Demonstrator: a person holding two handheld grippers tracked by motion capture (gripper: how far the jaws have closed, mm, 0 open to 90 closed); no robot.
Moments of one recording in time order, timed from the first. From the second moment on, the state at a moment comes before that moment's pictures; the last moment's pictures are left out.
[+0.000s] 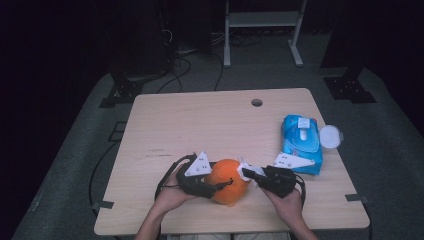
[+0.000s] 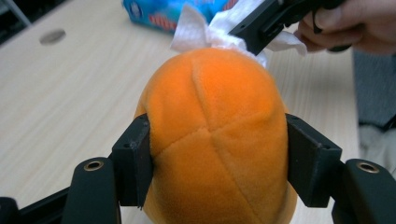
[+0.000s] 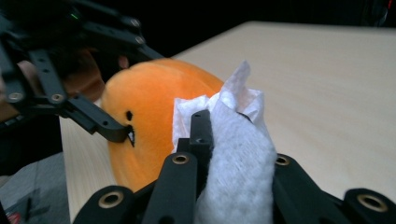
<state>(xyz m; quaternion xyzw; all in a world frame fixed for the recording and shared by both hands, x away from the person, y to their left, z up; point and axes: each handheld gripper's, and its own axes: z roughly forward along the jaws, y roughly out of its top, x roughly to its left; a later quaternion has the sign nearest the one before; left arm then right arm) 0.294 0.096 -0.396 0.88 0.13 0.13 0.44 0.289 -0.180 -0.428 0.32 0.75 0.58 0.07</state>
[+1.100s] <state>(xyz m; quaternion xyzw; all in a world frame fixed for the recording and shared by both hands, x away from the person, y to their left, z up) 0.302 0.082 -0.408 0.88 0.17 0.08 0.43 0.292 -0.186 -0.426 0.32 0.74 0.58 0.08</state>
